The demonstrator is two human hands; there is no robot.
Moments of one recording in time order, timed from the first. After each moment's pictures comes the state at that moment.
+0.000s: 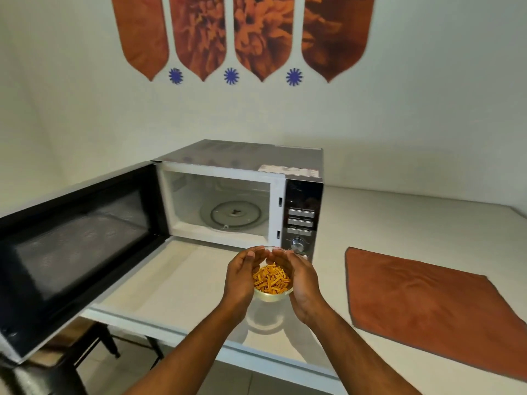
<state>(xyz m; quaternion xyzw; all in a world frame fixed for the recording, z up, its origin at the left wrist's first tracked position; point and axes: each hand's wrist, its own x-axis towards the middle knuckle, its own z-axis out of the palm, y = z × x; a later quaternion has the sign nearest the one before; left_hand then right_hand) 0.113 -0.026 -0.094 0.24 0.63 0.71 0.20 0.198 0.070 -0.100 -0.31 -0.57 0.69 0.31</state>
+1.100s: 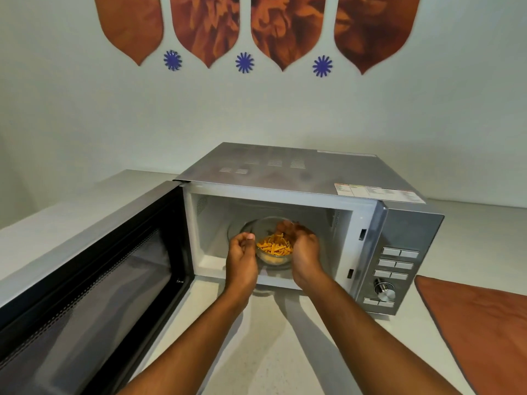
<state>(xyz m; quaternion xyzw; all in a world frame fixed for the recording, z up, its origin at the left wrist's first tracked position) -0.134 0.016 -0.094 0.20 0.63 0.73 0.19 -0.064 0.114 -0.073 -0.37 -0.48 0.69 0.41</state>
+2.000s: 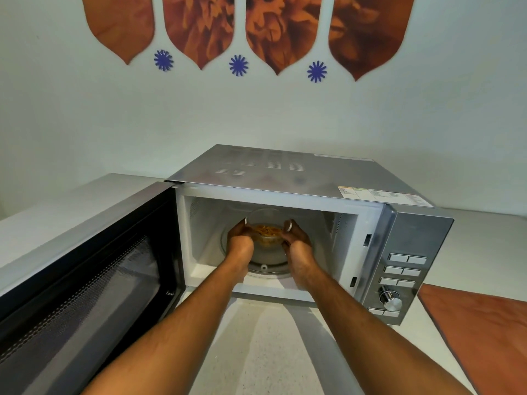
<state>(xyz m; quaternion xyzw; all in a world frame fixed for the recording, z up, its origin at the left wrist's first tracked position) -0.191 0.085 -0.086 0.14 0.63 0.71 0.28 -0.090 0.150 -0.090 -0.33 -0.55 0.67 0.38</state>
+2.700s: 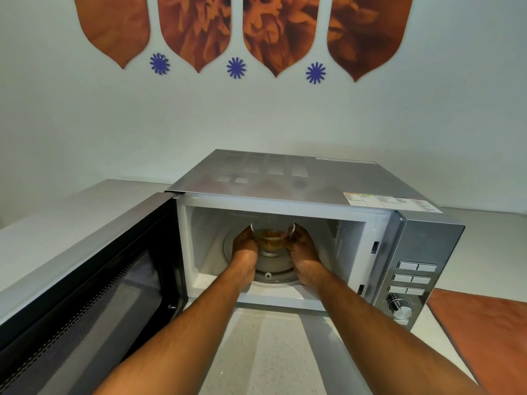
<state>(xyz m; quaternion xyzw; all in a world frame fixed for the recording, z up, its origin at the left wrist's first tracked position) -0.199 0.098 -0.093 0.16 0.60 0.72 0.32 -0.111 0.183 -0.106 -0.37 -0.61 0.58 0.39</state>
